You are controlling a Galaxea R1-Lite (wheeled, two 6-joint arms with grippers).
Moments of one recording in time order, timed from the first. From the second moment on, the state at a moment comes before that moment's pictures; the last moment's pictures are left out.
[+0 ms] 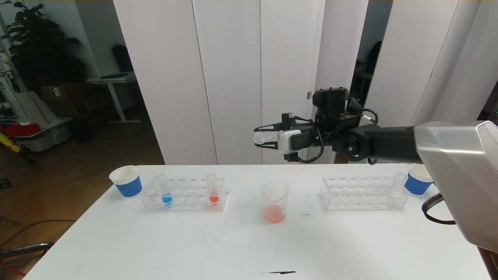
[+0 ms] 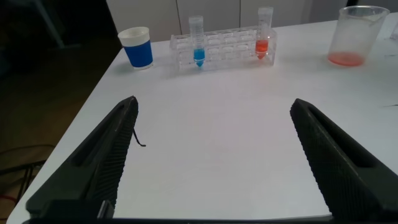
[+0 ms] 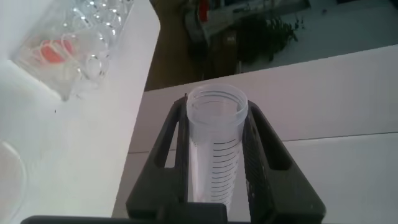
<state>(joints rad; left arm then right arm) 0.00 0.00 0.00 0.00 -0.02 0.09 0.45 2.39 -1.97 -0.26 0.84 -1.33</state>
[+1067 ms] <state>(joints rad) 0.00 0.00 0.00 0.00 -0.02 0.09 0.45 2.24 -1.96 -0.51 0.16 -0.54</state>
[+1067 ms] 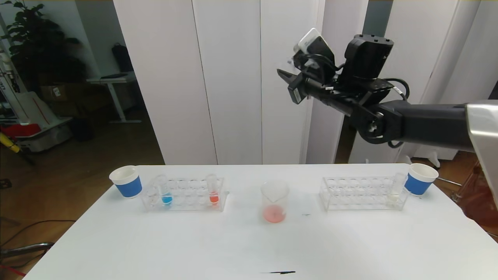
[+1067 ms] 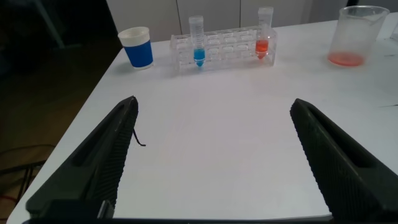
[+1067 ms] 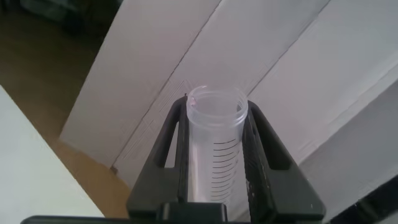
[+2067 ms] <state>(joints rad) 0.00 0.00 0.00 0.00 -0.02 0.09 0.31 1.98 -1.97 -0.20 -0.58 -0.15</state>
